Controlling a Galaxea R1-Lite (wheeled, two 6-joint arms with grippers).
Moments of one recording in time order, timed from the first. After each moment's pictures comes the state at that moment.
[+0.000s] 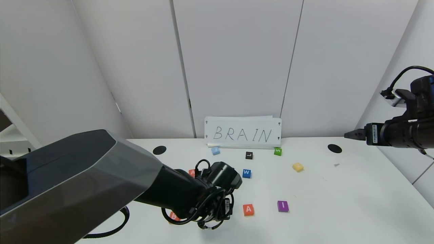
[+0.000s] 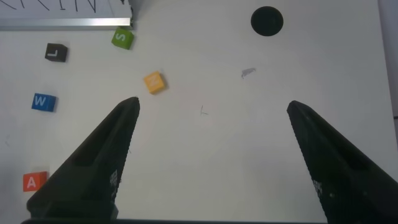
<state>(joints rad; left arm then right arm) -0.73 2.18 -1.17 0.10 0.31 -0.68 -0.03 1.70 -1.16 0.08 0.02 0.08</state>
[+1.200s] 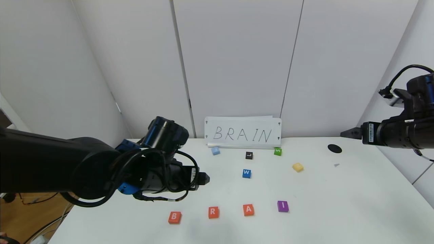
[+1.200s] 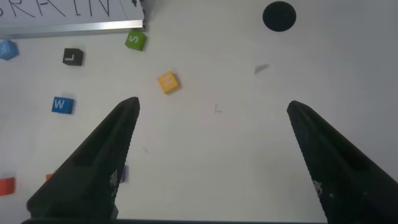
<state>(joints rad) -0.55 1.80 -1.06 0.09 0.18 -0.39 0.01 1.69 -1.16 0.08 0.01 0.15</state>
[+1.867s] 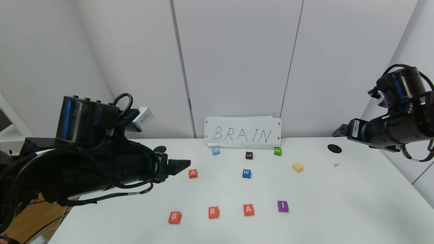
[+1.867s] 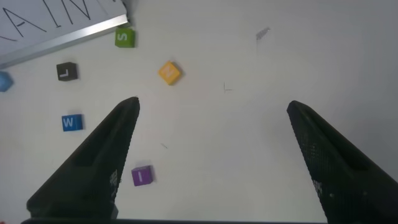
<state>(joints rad) -0.43 1.52 -0.89 -0.10 0.03 -0.16 0.12 1.78 -1.34 0.33 -0.18 0.45</state>
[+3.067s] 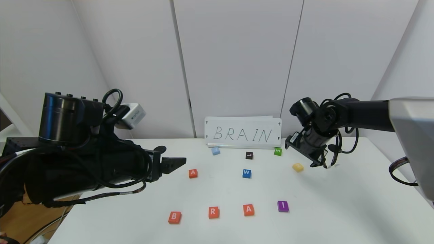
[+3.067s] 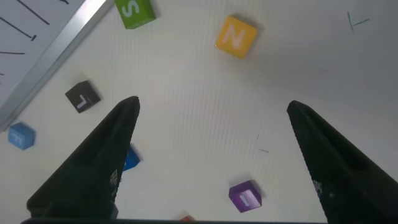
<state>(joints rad) -0.41 1.49 -0.87 -0.10 0.00 -0.15 0.29 2.35 -1.97 0.71 -0.19 1.03</state>
